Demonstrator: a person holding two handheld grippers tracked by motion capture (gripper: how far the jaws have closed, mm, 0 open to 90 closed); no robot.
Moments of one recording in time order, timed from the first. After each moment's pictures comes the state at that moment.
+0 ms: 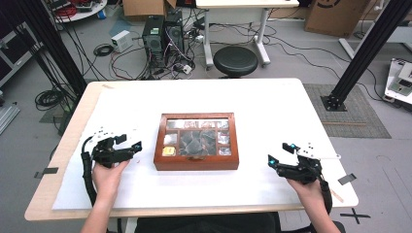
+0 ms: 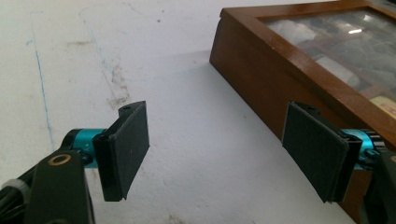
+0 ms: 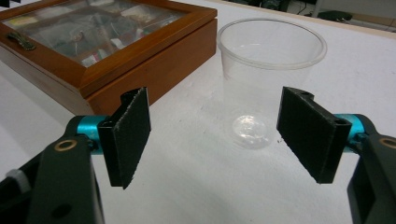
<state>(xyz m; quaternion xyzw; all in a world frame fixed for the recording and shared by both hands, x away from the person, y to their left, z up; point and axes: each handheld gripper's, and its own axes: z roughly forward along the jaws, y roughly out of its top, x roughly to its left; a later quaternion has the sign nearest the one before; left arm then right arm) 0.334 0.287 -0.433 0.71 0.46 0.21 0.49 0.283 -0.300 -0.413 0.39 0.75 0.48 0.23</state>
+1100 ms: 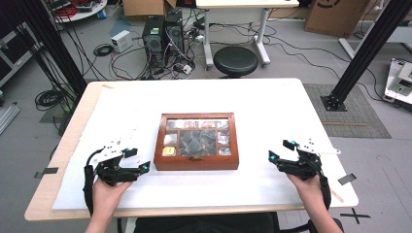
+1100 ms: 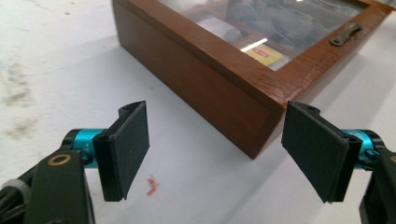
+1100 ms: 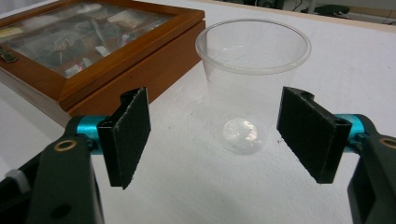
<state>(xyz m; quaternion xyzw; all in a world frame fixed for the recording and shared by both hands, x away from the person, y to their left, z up) 0.291 0.259 -0.433 0.77 0.36 0.16 0.50 0.295 -0.304 -0.415 0.41 0.74 0.48 0.22</state>
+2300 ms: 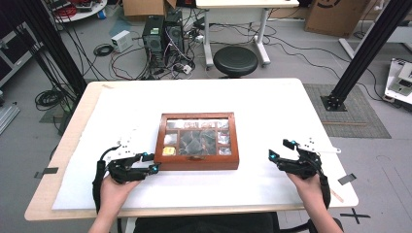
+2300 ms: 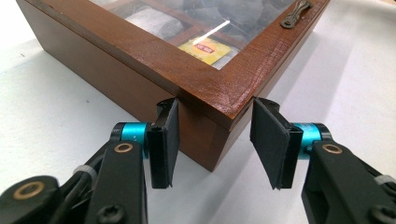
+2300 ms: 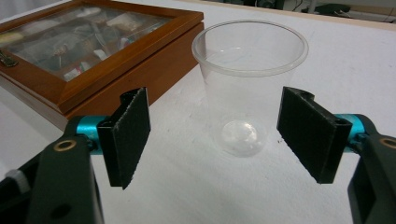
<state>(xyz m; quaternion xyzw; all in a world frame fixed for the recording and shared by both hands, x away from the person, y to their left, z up) 0.300 0.236 -0.433 0.81 0.30 0.11 0.49 0.298 -0.304 -0.415 0.42 0.74 0.48 0.22</state>
